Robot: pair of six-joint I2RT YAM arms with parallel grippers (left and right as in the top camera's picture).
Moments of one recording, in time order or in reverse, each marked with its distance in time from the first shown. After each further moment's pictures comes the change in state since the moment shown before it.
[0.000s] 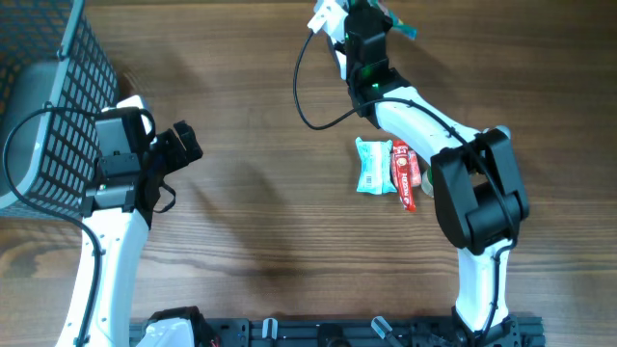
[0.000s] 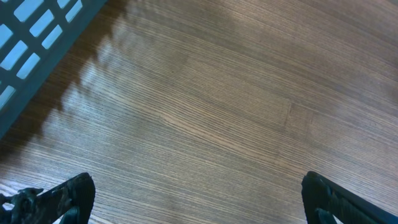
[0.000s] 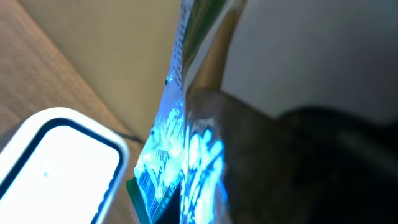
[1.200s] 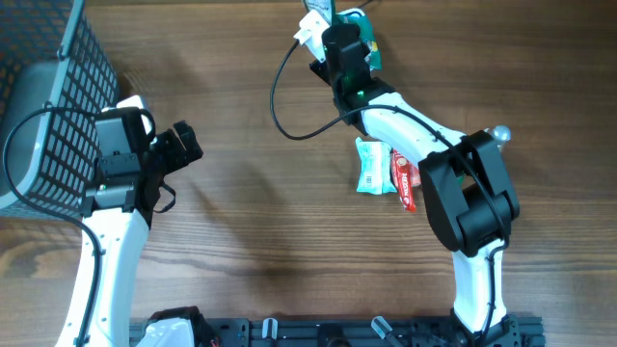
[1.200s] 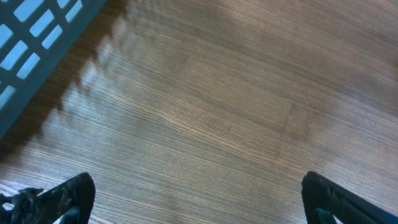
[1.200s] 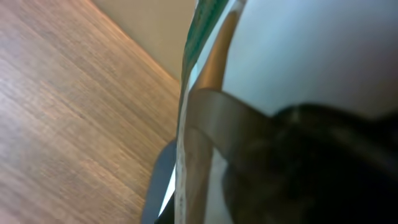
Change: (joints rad) left arm 0.000 0.000 0.000 0.000 0.000 0.000; right arm 0.060 0.011 0.000 -0.182 -0.164 0.412
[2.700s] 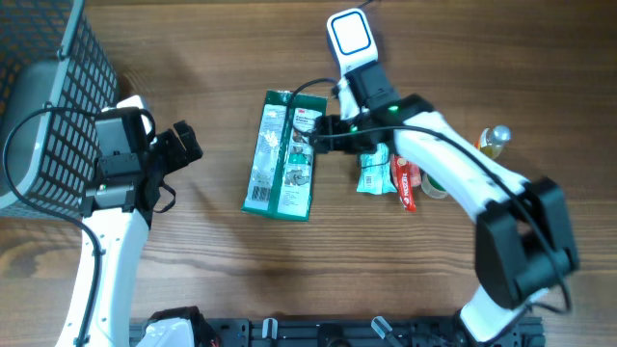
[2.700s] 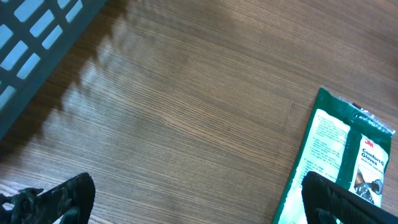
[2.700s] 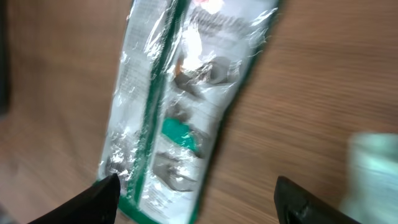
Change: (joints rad) left arm 0.000 0.000 0.000 0.000 0.000 0.000; right arm -0.026 -0.352 -0.222 -0.785 -0.627 0.964
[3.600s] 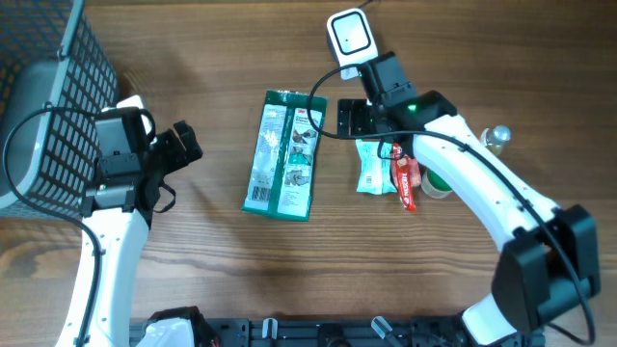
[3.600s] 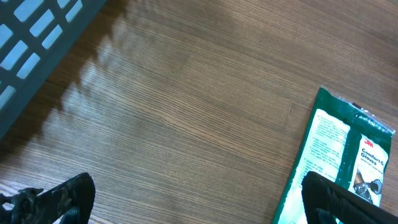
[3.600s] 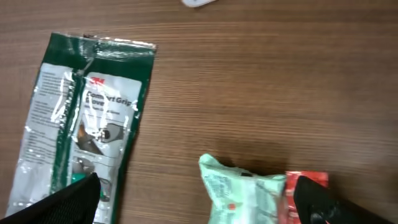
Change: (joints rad) left arm 0.000 0.000 0.000 0.000 0.000 0.000; right arm -0.007 -0.101 0.016 -0.056 0.416 -0.032
